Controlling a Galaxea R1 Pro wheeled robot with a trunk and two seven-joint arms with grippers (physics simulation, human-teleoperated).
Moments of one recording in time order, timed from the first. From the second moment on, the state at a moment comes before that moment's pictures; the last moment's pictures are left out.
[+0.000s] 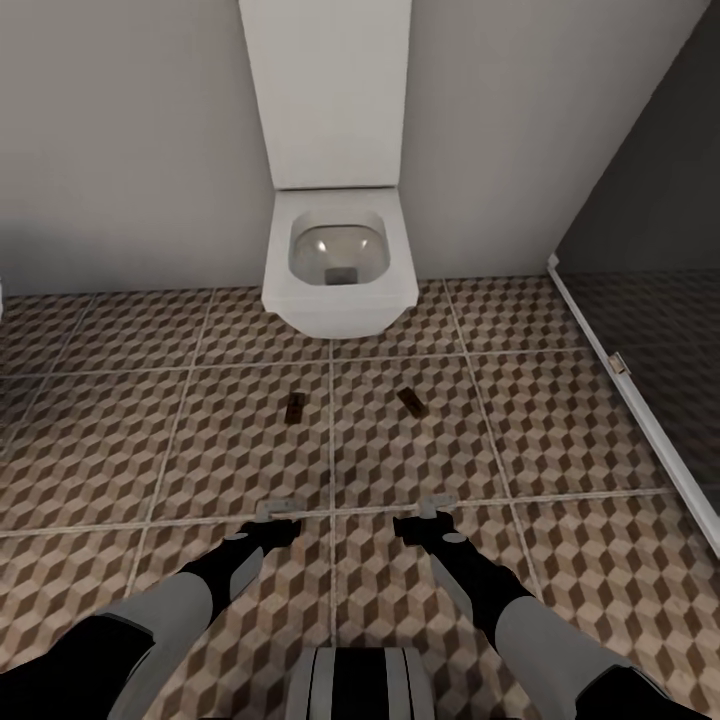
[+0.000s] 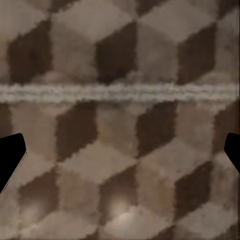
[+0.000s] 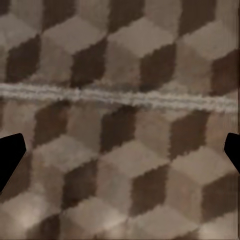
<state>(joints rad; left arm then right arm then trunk) -0.88 -0.05 -0.29 -0.12 0.35 0.01 0.03 -0.75 0.08 0.45 -0.44 -0.31 0.11 -0.12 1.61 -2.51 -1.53</state>
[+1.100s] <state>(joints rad) -0.88 -0.05 -0.29 -0.12 0.35 0.01 0.03 -0.75 0.08 0.45 -0.44 -0.31 0.11 -0.12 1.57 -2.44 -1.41</state>
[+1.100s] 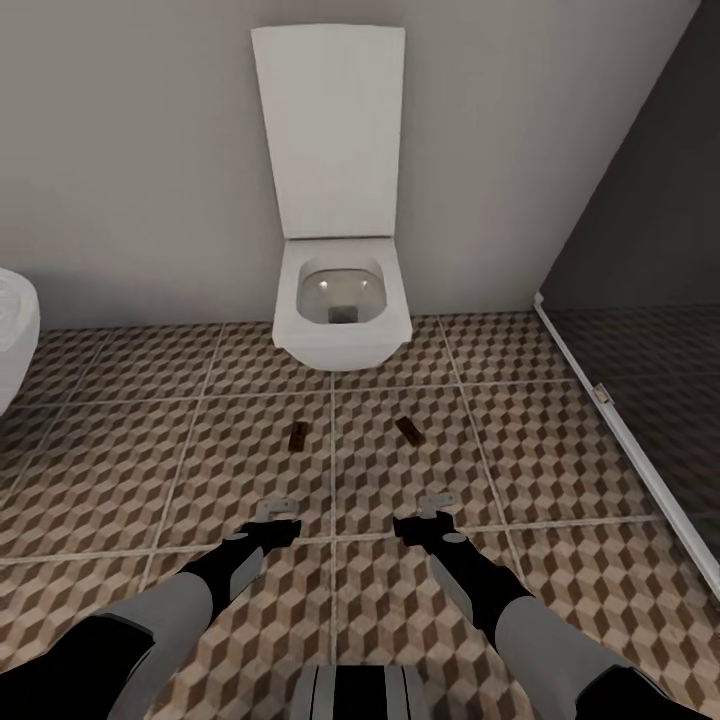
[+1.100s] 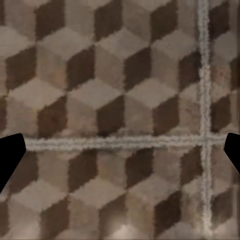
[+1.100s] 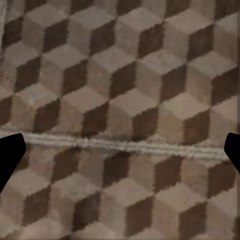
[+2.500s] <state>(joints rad) -0.88 -0.05 -0.29 -0.12 0.35 0.01 0.03 -0.75 0.08 0.45 -0.44 -0.31 0.11 -0.12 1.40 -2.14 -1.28</state>
